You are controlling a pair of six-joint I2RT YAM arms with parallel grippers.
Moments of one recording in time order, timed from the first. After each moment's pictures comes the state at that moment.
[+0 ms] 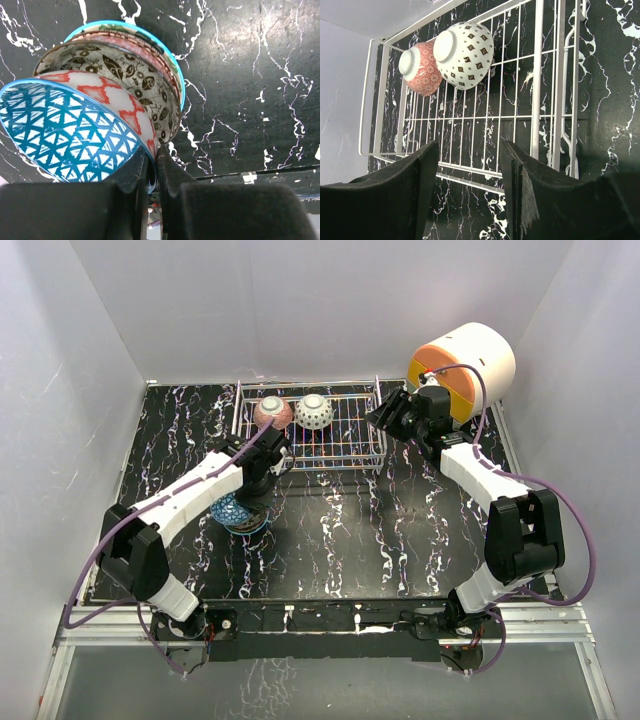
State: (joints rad) left arm -0.63 1.55 1.29 -1.14 -0.21 -0.25; right arm 0.22 1.58 1.13 0.04 -0.25 0.69
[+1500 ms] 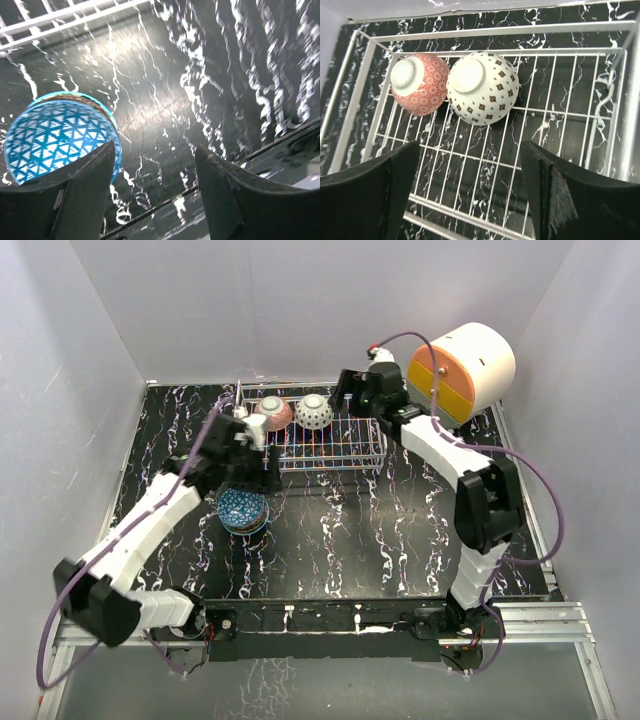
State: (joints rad) left arm -0.55 1.32 1.25 -0.87 0.11 -0.27; right arm 0.38 1.81 1.49 -0.09 -0.07 0.47
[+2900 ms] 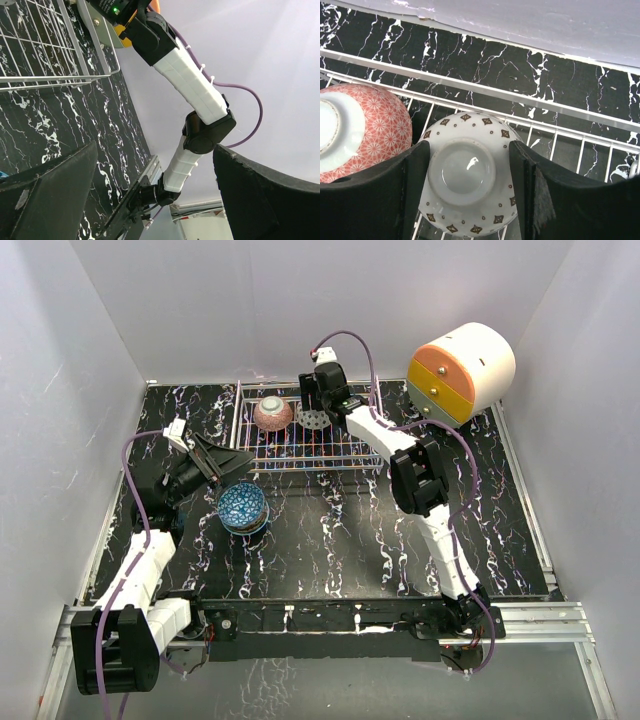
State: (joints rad) left arm 0.04 0.99 0.52 0.54 0.92 -1.22; right arm 0.50 2.47 2.19 -0.16 0.16 0.15
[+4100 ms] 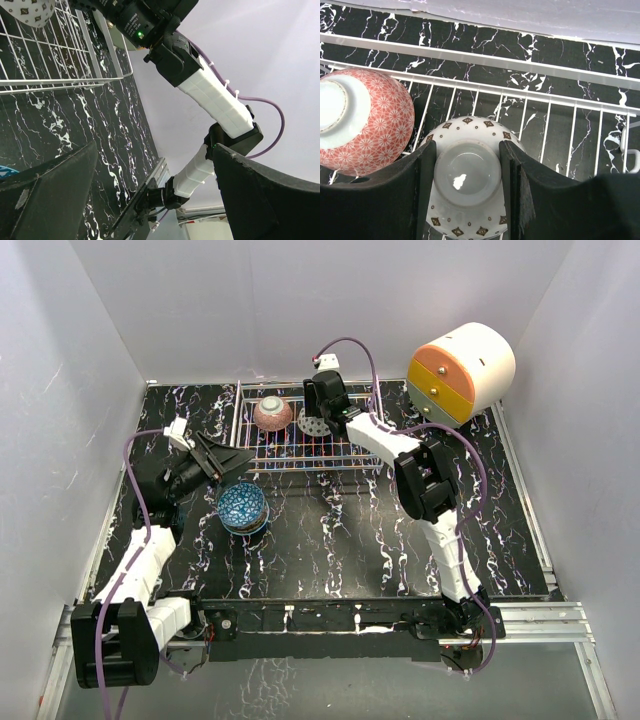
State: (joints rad) left arm 0.04 1.01 0.53 0.49 0.90 -1.16; right arm 0.54 2.34 1.97 -0.06 0.27 0.20
